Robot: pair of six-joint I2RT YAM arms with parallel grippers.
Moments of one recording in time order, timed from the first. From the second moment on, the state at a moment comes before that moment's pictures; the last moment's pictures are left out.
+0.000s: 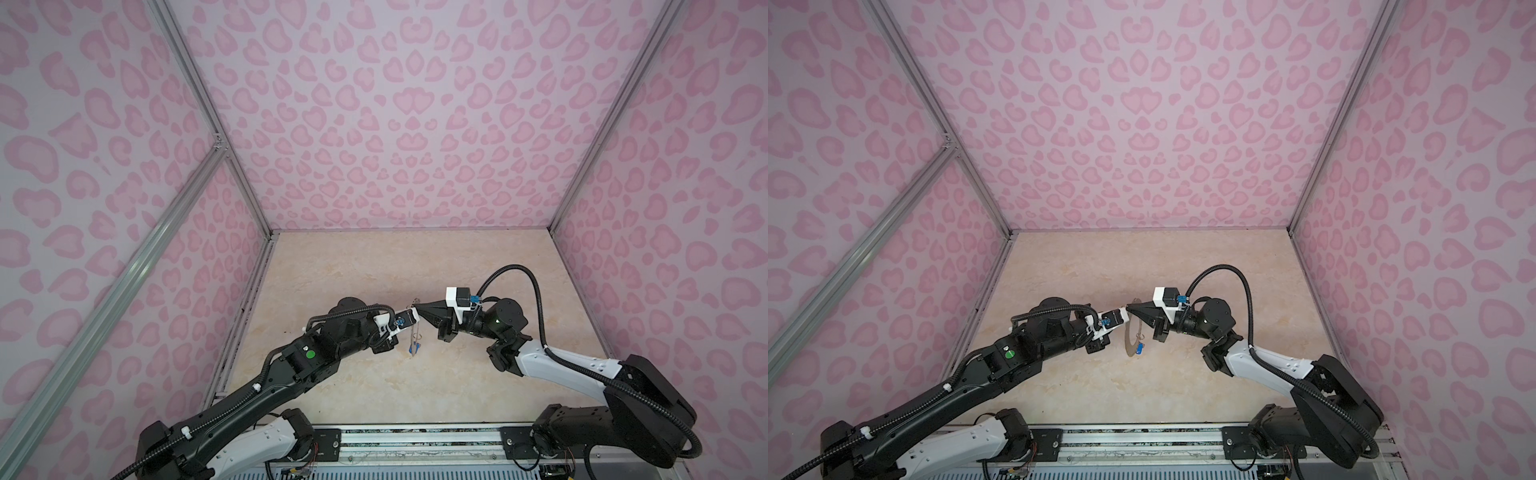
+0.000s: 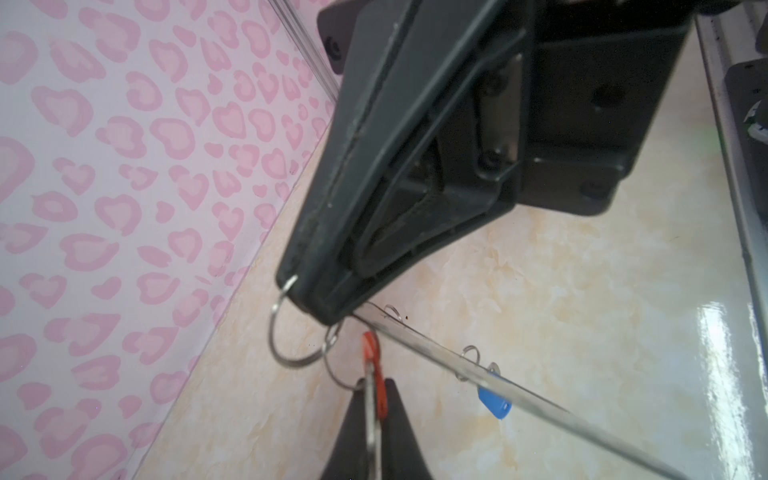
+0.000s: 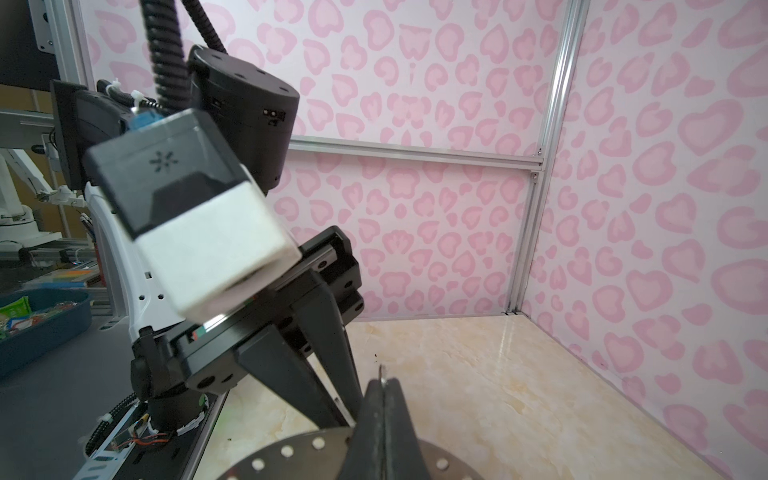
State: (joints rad) left arm -0.83 0.97 0.79 -0.25 0.10 0.58; right arm 0.68 1.33 0.57 1.02 -0.69 0.10
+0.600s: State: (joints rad) left arm -0.69 0.87 0.72 -0.22 0.32 0.46; right arm 0.66 1.39 0.61 1.12 -0.83 0.22
